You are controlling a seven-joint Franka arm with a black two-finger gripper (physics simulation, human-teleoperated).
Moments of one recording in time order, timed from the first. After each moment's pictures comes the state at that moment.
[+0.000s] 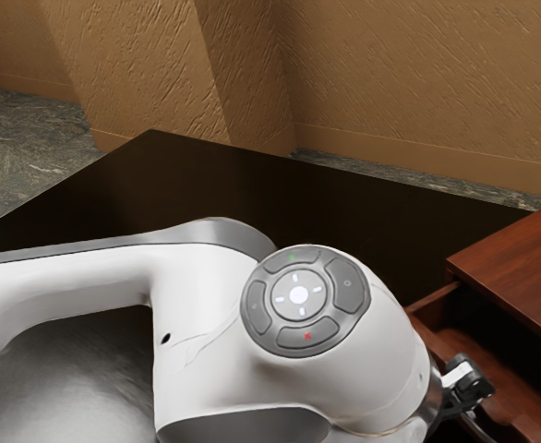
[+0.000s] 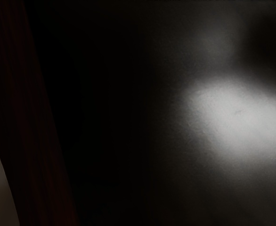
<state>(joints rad) -0.62 -0.14 -0.06 -2.04 0.33 2.20 1.31</state>
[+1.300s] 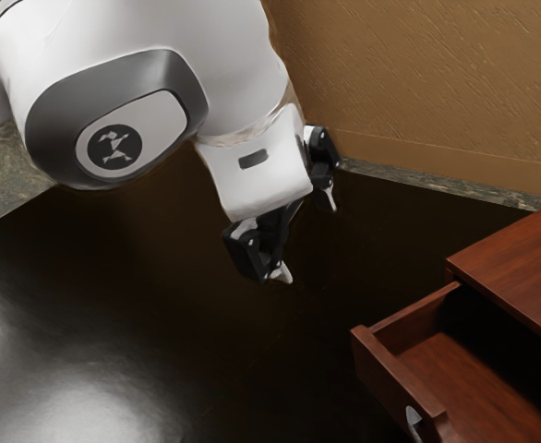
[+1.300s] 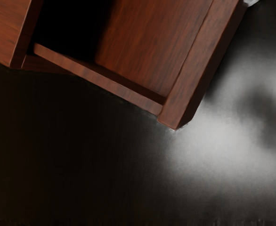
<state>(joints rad) -0.62 -0.16 0.13 -1.62 0.23 1.74 1.12</state>
